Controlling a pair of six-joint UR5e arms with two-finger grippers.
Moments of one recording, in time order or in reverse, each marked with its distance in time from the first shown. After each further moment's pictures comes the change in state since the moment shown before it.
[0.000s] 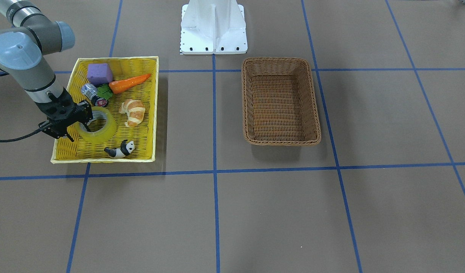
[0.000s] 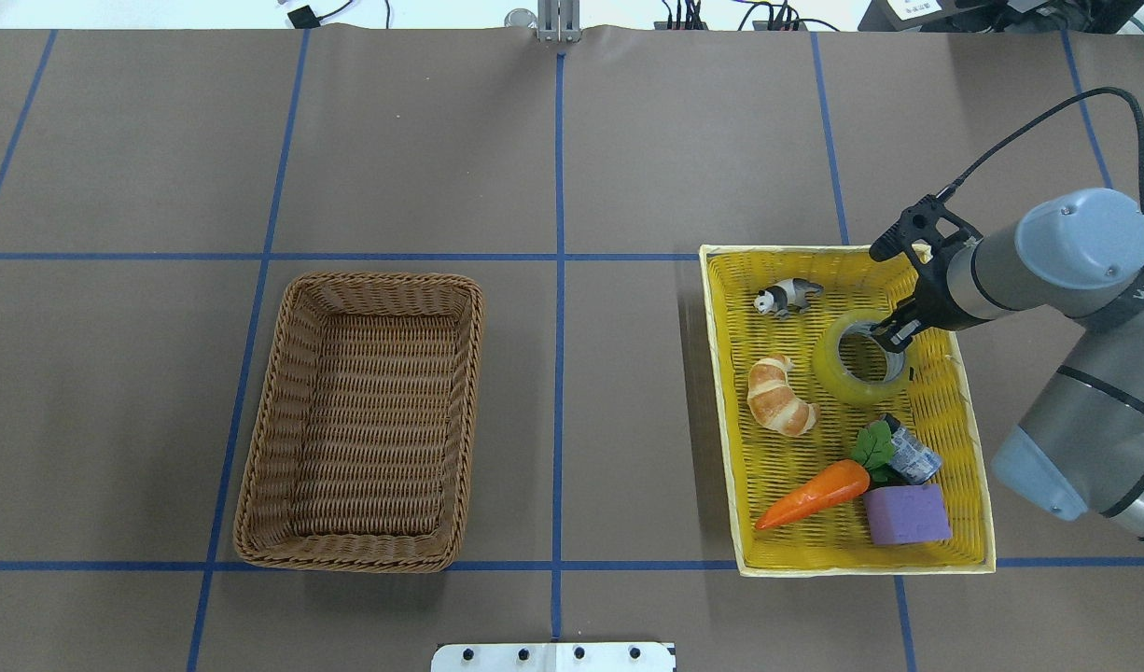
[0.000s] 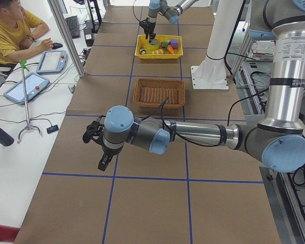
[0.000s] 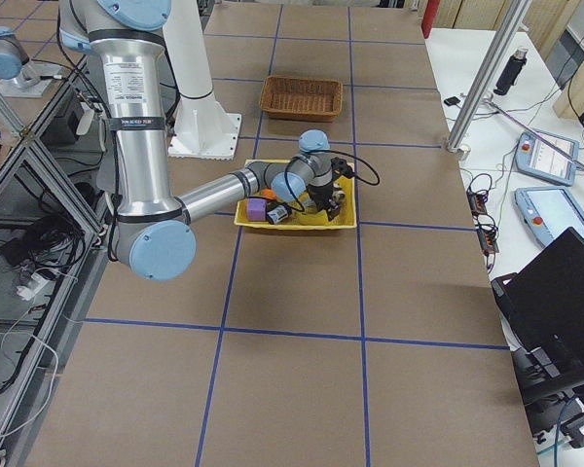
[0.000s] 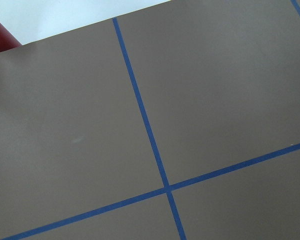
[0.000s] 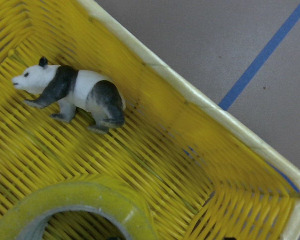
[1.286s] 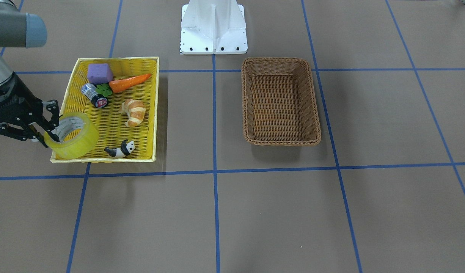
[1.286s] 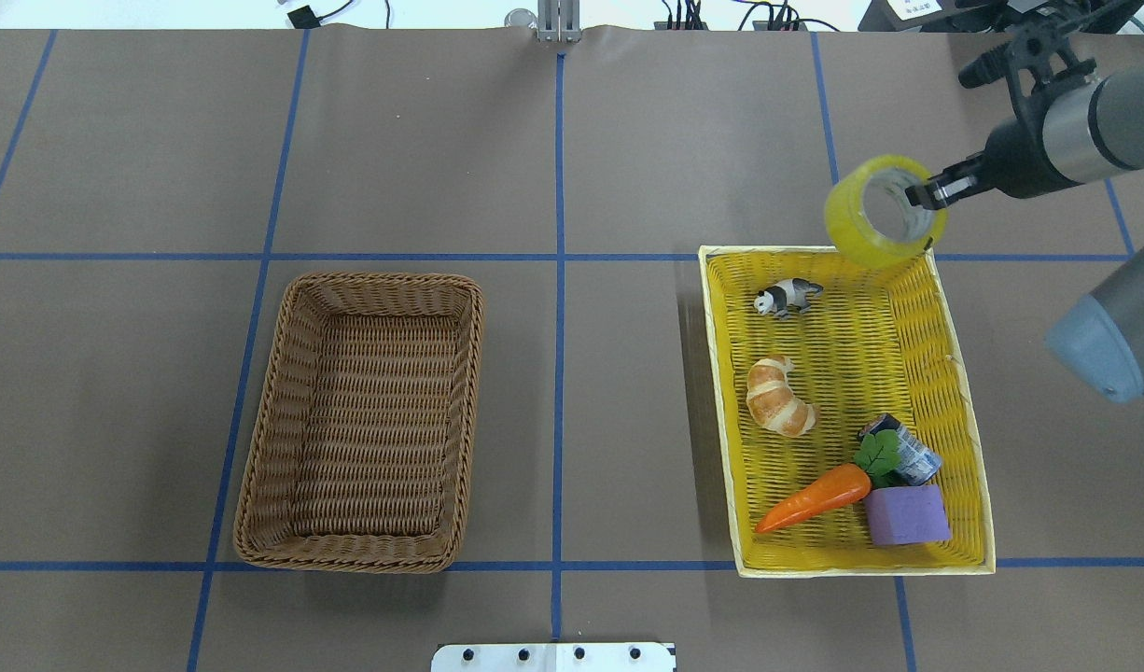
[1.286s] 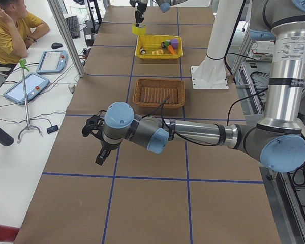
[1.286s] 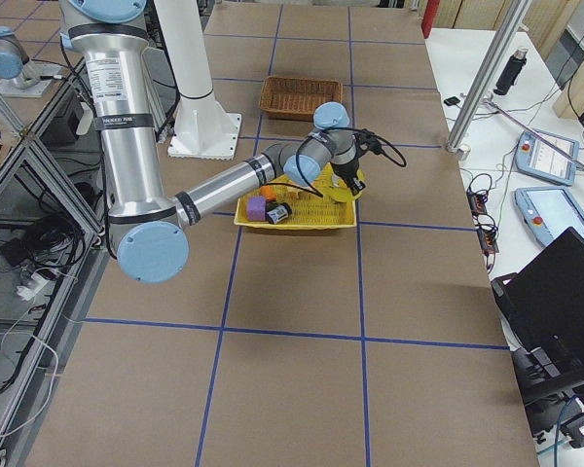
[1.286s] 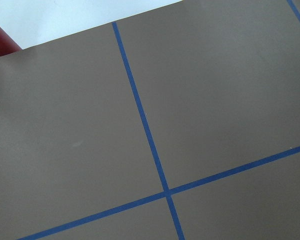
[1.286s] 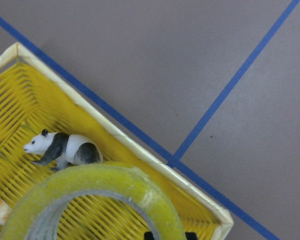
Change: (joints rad) left arm 0.018 -0.009 -0.008 -0.102 -0.034 -0.057; right arm 0.246 0.125 0.072 0.006 0.136 0.228
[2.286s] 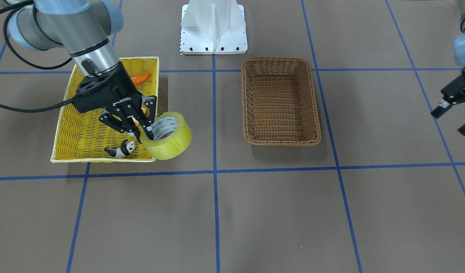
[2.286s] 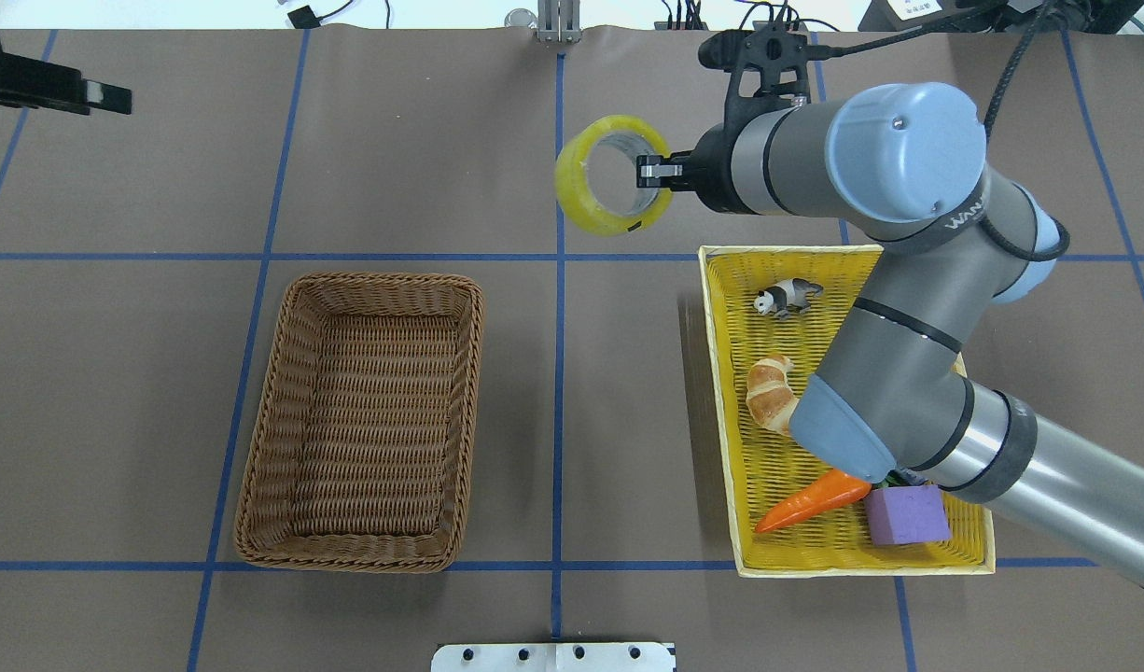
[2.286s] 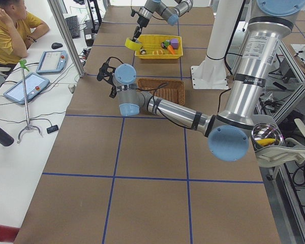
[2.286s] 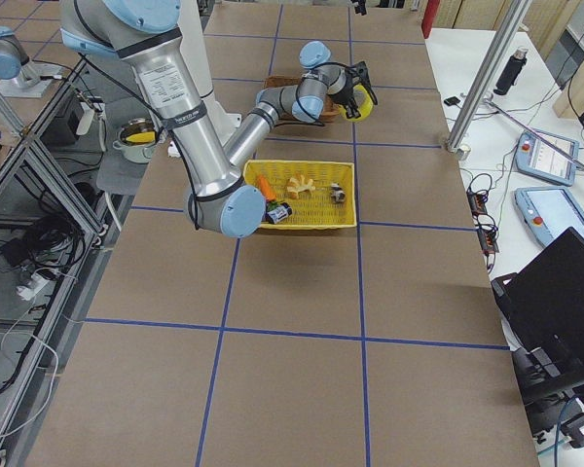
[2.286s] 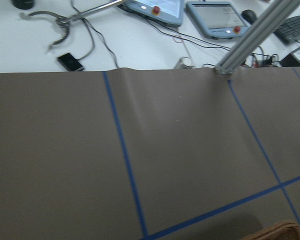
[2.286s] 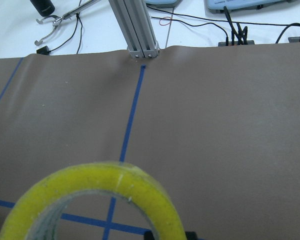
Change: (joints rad) left arm 0.434 -0.244 -0.014 -0.724 -0.020 -1.082; right arm -0.346 0.339 -0.027 0.006 -0.413 0.575
